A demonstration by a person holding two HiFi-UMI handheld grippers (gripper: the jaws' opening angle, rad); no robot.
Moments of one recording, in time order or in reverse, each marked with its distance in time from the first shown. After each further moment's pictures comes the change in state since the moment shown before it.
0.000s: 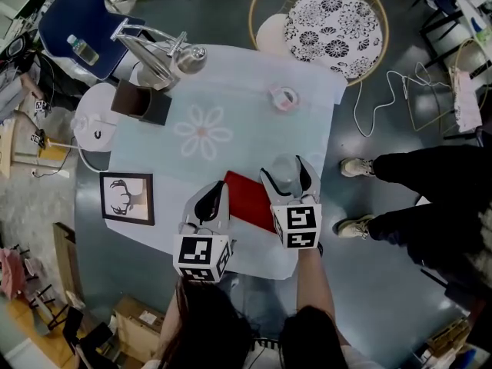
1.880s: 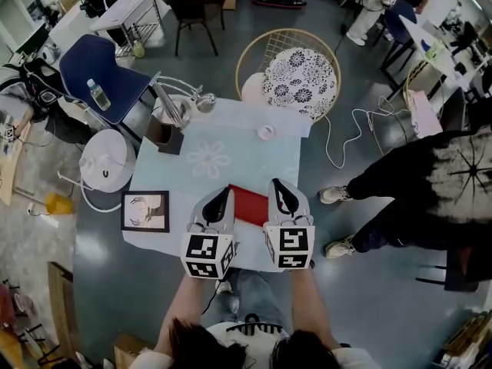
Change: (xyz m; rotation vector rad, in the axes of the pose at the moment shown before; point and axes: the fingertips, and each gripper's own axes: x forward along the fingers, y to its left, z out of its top) left arm -0.104 -0.049 0.095 0.075 -0.200 -0.132; right arm -0.156 0.050 0.133 -0.063 -0.232 -0.156
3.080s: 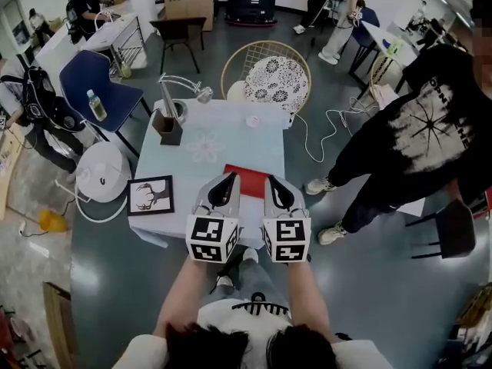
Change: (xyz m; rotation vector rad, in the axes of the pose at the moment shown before) left arm -0.115 -0.057 0.031 0.087 -0.140 -0.164; right arm -0.136 0.065 0.022 -0.010 -0.028 -0.110
